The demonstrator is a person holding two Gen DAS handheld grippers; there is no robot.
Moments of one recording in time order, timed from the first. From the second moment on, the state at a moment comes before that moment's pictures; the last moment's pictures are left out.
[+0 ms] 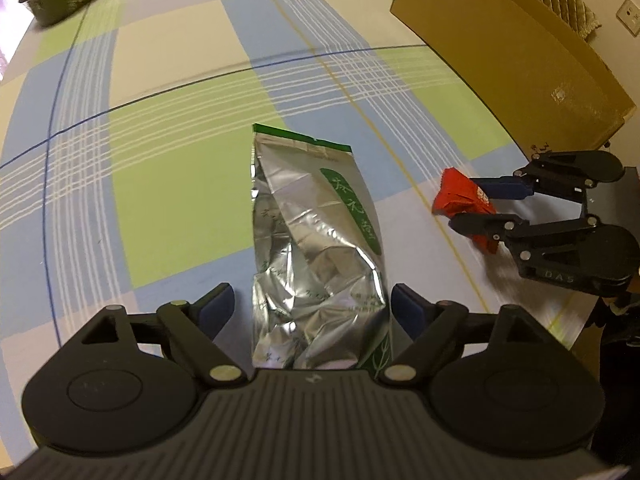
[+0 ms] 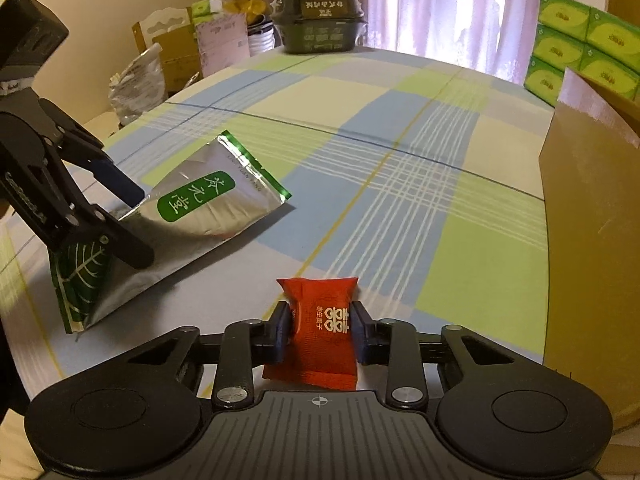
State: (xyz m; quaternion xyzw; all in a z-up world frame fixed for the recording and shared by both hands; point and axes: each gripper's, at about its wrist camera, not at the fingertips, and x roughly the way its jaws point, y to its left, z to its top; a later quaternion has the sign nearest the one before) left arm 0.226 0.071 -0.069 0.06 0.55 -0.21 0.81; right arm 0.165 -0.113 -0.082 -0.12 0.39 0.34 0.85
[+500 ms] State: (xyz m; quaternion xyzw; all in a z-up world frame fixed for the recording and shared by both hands) left arm 0.219 0.057 -0.071 0.10 0.55 -0.21 0.80; right arm 0.152 -0.119 -0.074 -0.11 0.38 0.33 0.86
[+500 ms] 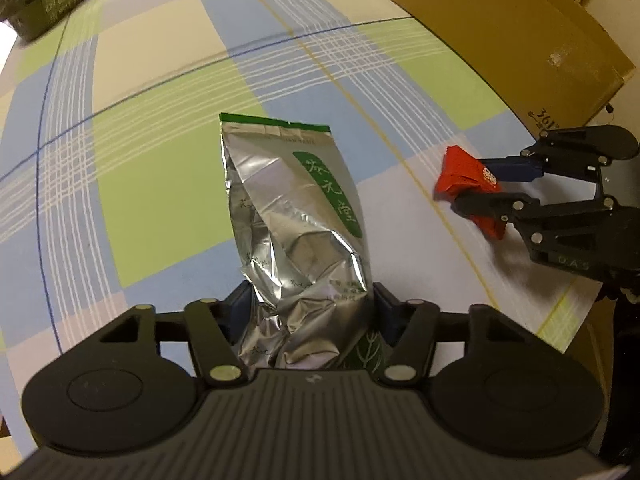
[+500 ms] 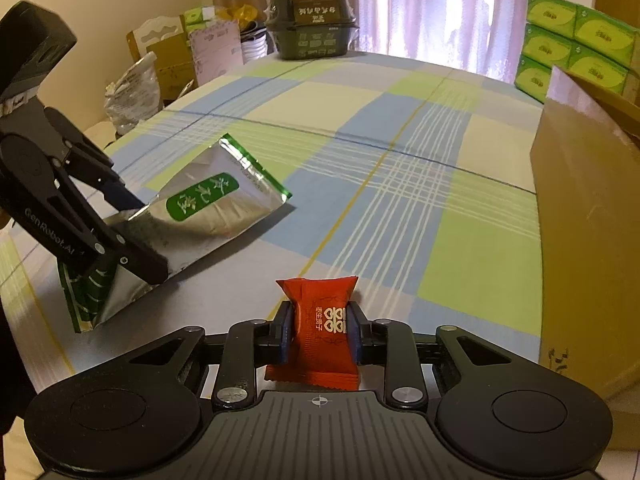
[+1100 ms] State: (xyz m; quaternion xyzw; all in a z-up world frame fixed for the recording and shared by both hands) left arm 0.185 0.062 -0.032 0.08 0.52 -0.20 0.83; right arm 0.129 -0.126 -0.036 -0.11 0.35 0.32 0.87
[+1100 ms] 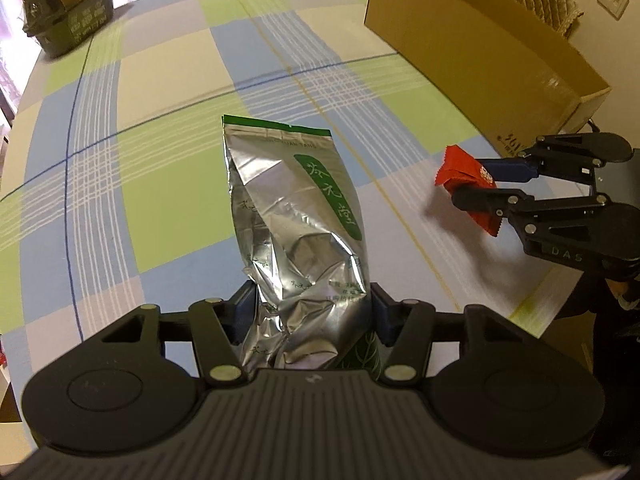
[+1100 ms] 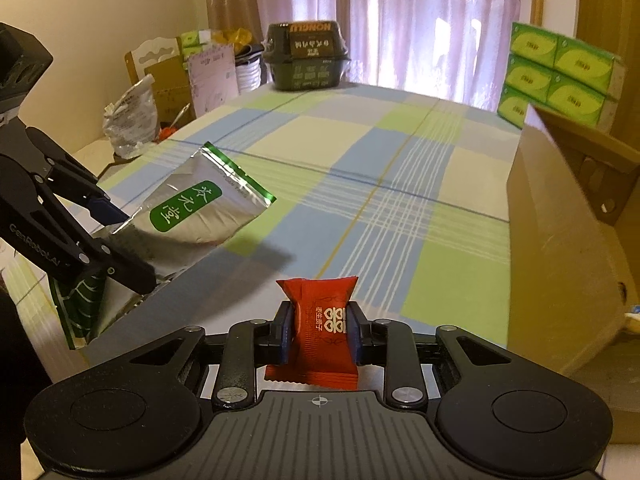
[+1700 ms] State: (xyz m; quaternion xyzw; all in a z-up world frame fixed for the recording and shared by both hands) left arm 0.152 0.052 0.007 0.08 0.48 -0.20 0.85; right arm 0.096 -0.143 0.000 -0.10 0.31 0.30 0.90
